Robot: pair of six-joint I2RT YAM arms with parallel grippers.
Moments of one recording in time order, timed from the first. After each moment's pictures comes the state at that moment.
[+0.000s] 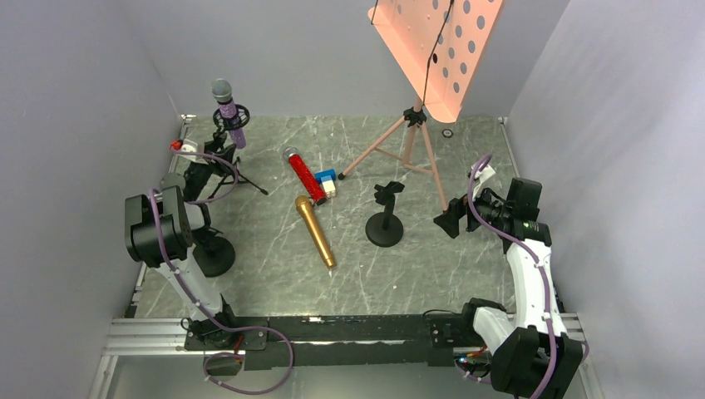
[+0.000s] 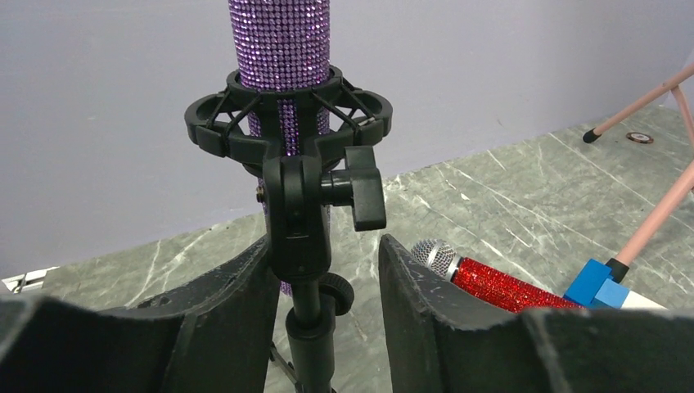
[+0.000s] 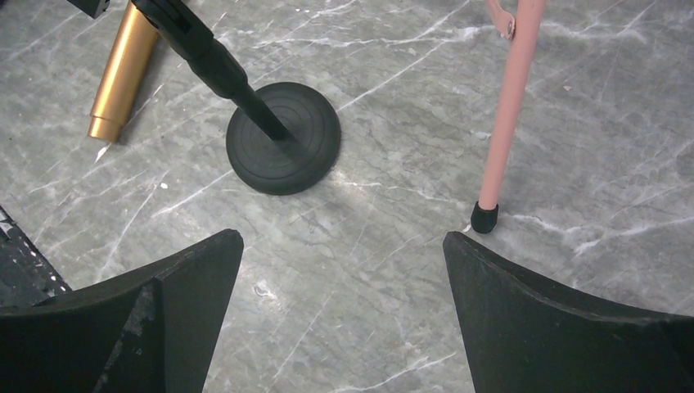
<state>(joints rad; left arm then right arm) 0.32 1.88 0.72 1.54 0.75 -0.23 -0.24 0.95 0.74 -0.53 -0.85 -0.44</state>
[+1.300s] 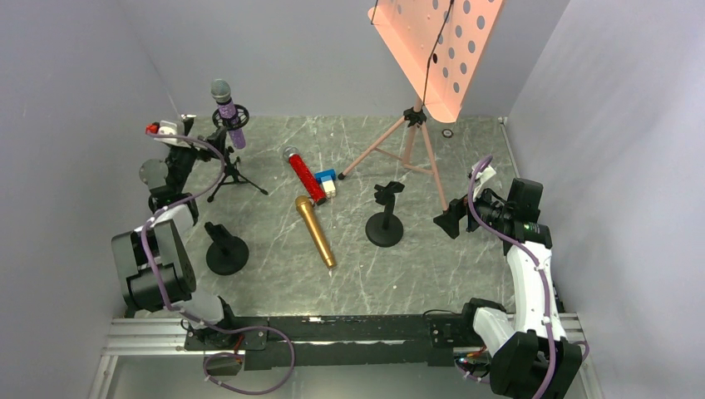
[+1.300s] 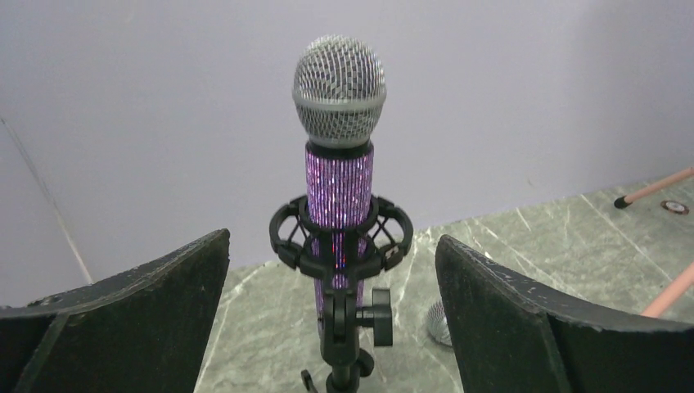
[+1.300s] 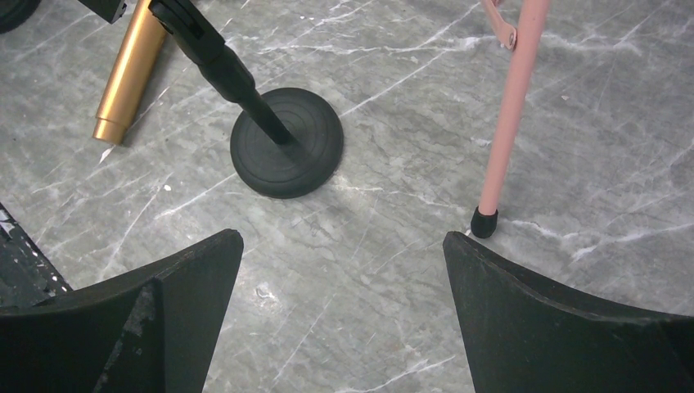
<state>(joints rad) 0.35 1.54 0.74 1.17 0.62 -0.20 -0.24 0.93 0.74 -0.53 -0.87 -0.44</state>
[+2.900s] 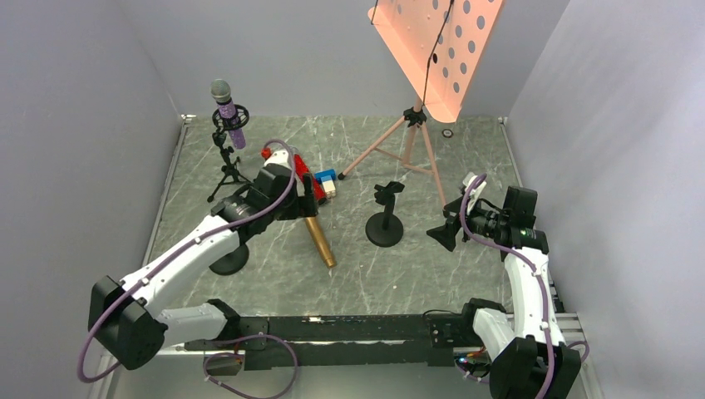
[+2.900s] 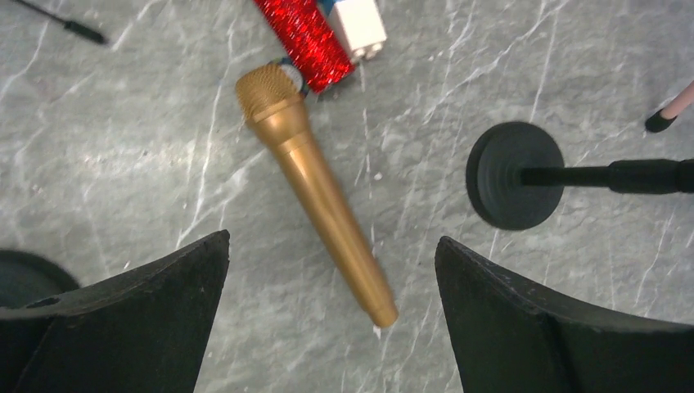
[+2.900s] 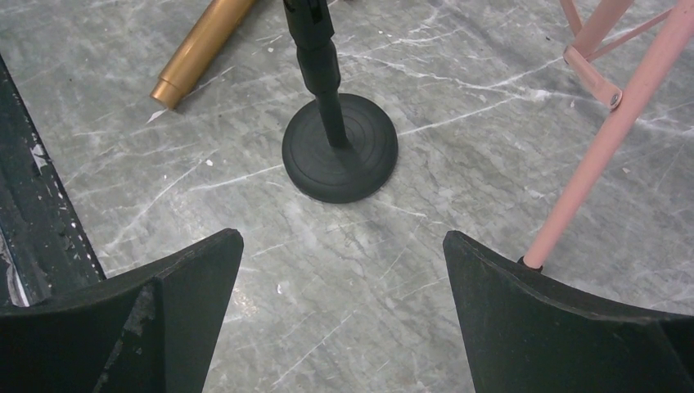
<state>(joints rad) -0.62 1.17 0.99 -0.55 -0.24 -0.59 -0.23 0.89 0.68 -0.58 -1.05 -0.64</state>
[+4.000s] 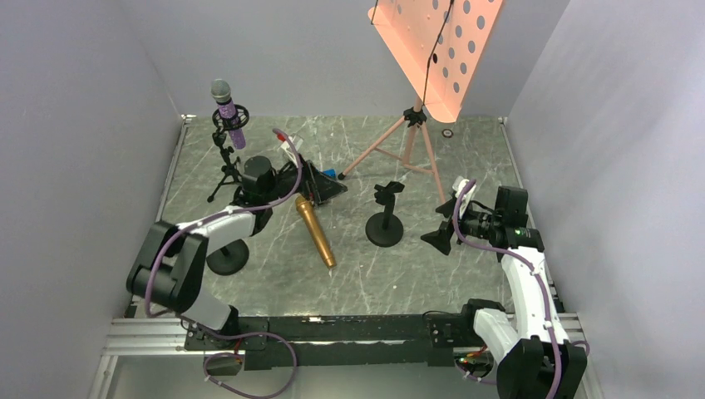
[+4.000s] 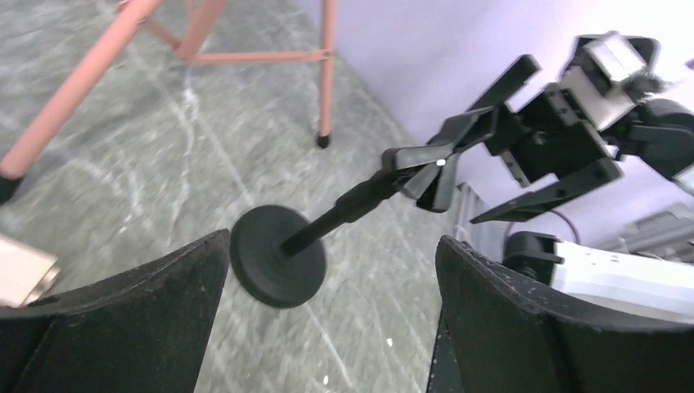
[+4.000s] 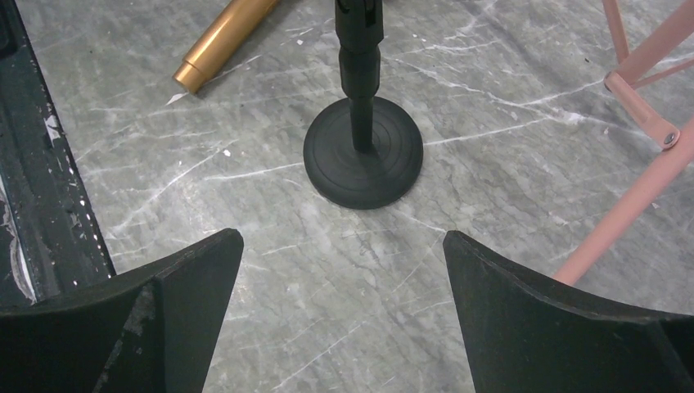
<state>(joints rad) -0.38 1.46 0.74 0.62 0.73 -0.61 -0.15 0.90 0.67 -0.58 -1.04 -0.70</state>
